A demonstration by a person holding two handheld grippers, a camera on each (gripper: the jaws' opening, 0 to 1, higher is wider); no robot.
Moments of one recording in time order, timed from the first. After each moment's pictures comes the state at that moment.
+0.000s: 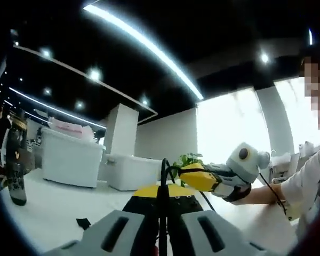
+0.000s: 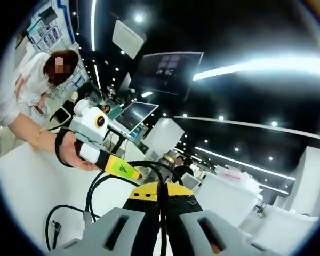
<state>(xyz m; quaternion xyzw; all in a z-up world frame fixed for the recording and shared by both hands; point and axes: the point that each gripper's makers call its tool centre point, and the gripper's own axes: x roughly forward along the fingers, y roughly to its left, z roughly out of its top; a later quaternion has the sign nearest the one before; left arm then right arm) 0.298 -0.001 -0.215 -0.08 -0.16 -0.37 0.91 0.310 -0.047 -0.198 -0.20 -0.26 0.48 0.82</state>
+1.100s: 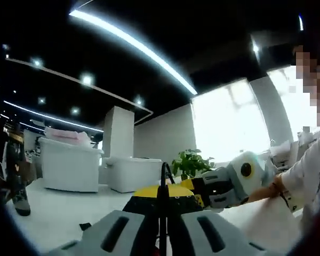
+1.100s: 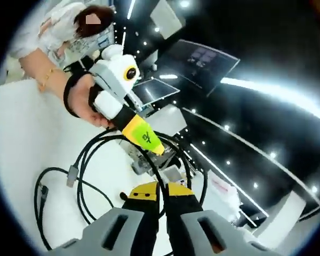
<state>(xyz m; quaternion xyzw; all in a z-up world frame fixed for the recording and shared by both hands) 0.296 -0.004 -0.213 -0.07 -0.16 -0.36 0.92 0.303 -0.033 -0.238 -0.37 -0.30 0.43 0.77</state>
